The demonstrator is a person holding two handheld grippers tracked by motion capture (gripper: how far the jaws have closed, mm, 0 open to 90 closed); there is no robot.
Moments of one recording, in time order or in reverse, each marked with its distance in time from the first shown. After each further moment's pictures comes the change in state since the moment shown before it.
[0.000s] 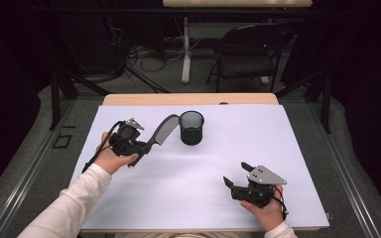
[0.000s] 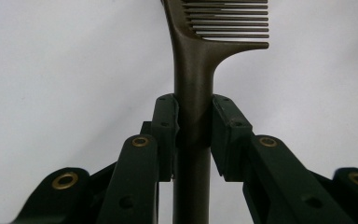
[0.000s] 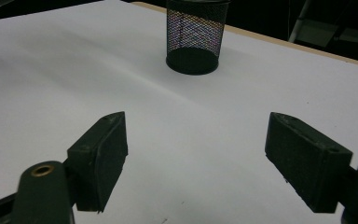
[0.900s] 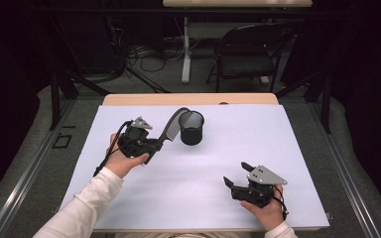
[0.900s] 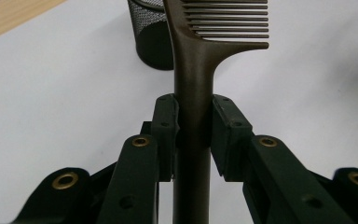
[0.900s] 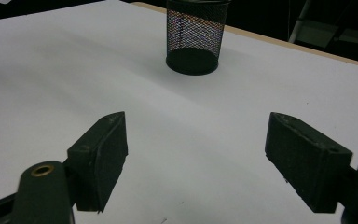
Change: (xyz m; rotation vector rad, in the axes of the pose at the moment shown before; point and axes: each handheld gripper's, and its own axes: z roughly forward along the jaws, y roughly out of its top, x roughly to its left) left arm -0.028 0.013 -0.003 -0.159 -0.030 -0.006; right arm -0.001 0.000 -0.001 0.001 0.000 -0.004
